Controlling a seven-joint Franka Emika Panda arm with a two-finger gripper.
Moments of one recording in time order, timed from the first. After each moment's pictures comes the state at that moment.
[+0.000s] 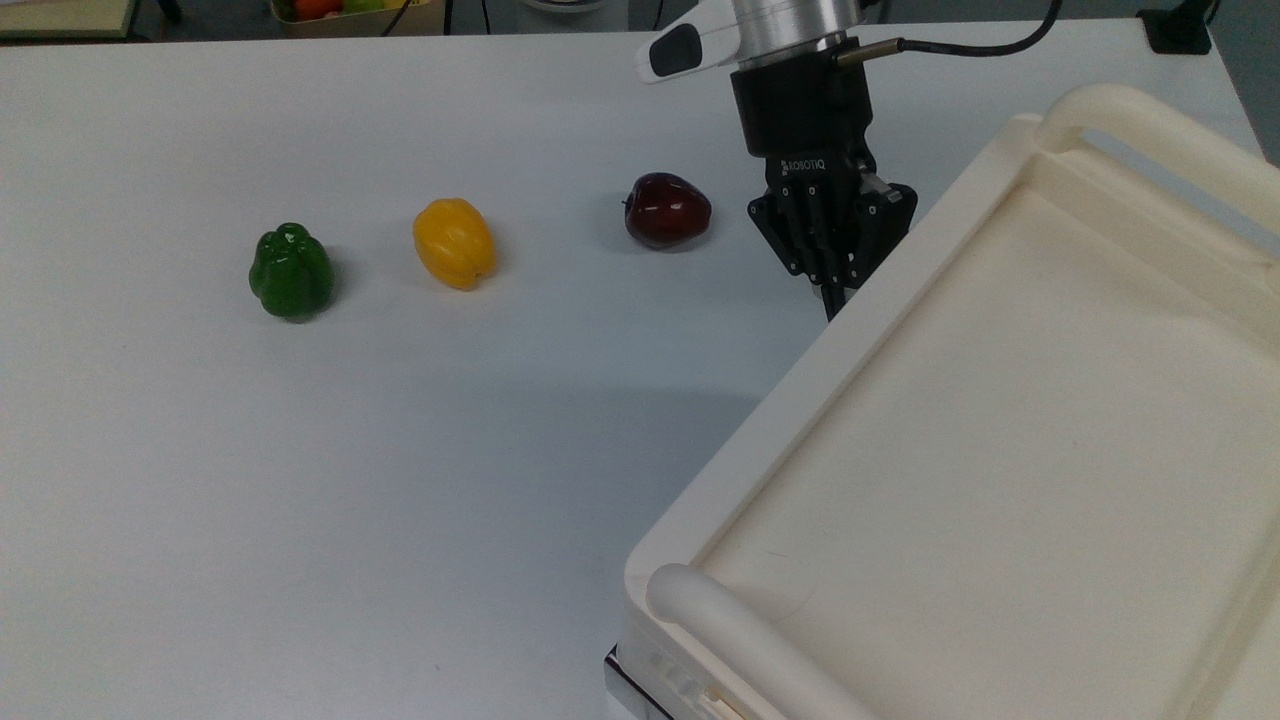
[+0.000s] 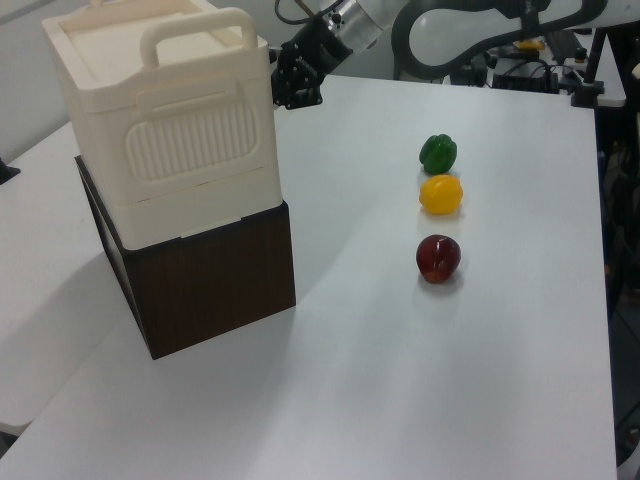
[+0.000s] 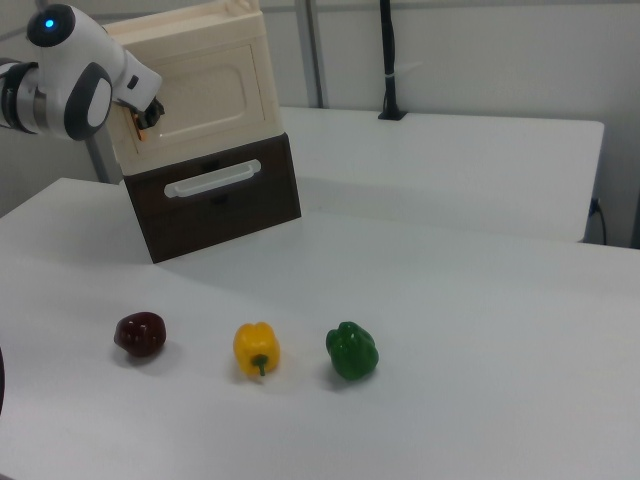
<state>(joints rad) 0.33 0.40 0.01 -1.42 0.19 2.68 1.08</state>
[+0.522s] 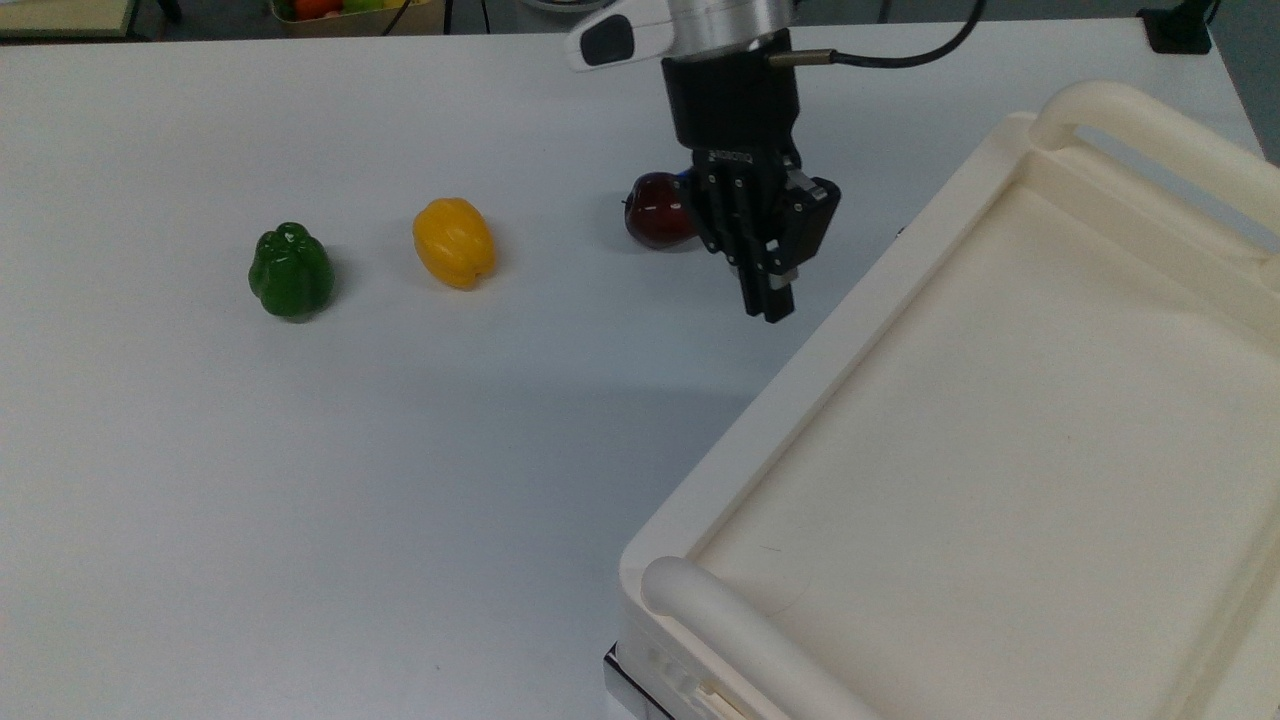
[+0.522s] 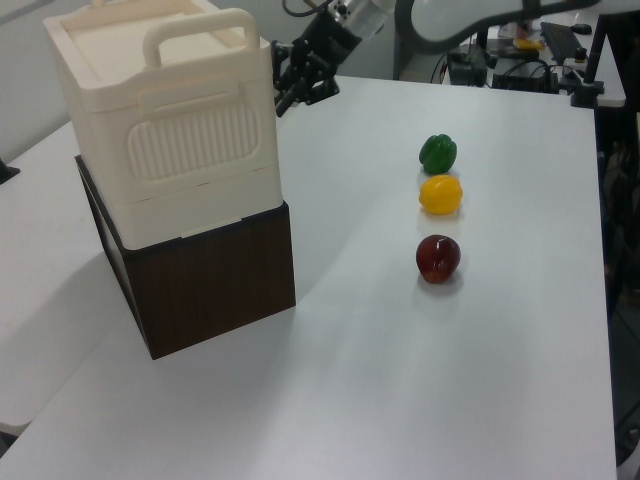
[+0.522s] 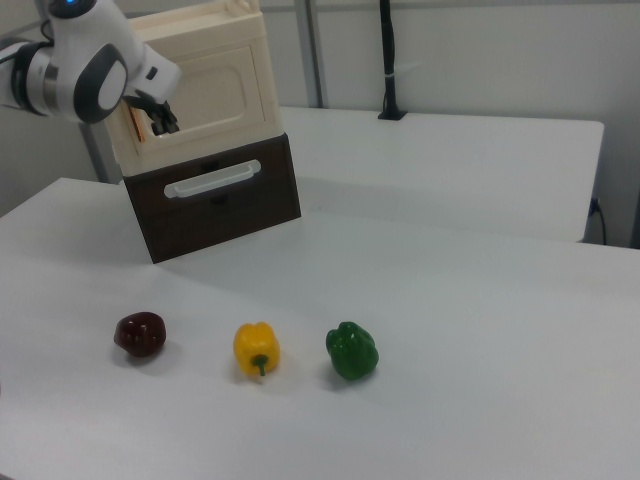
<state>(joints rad) 0.26 0.36 0.00 -1.40 0.18 2.43 0.97</state>
